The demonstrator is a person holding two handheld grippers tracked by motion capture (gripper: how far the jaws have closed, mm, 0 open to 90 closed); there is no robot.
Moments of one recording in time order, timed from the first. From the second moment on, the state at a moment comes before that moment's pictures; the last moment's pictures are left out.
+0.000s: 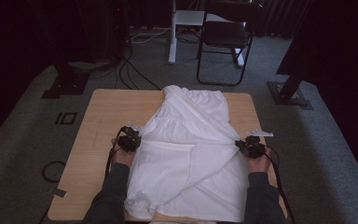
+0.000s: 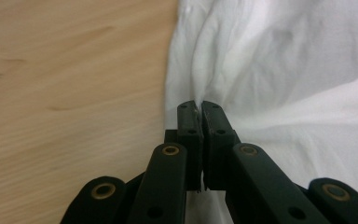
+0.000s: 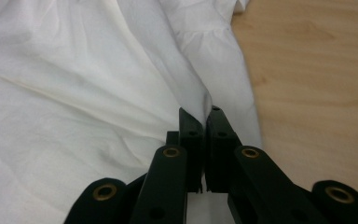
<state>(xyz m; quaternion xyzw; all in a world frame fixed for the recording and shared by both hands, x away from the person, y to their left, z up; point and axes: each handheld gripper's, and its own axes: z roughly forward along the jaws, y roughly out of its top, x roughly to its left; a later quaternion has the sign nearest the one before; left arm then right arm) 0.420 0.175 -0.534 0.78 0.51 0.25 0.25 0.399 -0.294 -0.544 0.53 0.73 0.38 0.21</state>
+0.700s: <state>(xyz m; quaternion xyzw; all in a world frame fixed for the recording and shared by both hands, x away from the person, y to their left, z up) 0.391 0.176 -0.513 0.80 0.46 0.25 0.30 0.394 -0.302 -0.536 0.56 0.70 0.37 0.24</state>
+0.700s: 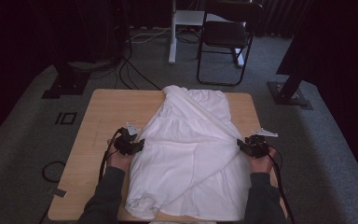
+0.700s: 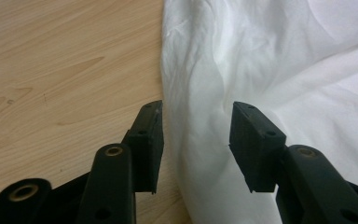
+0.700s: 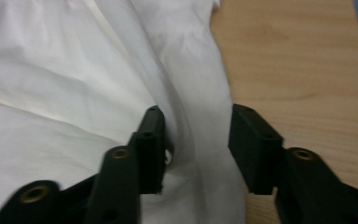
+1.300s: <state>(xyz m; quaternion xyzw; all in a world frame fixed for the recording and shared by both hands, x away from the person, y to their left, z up) 0.367 0.178 -0.517 0.80 0.45 0.25 0.32 0.387 -0.213 -0.533 0.44 0.79 0.39 0.19</state>
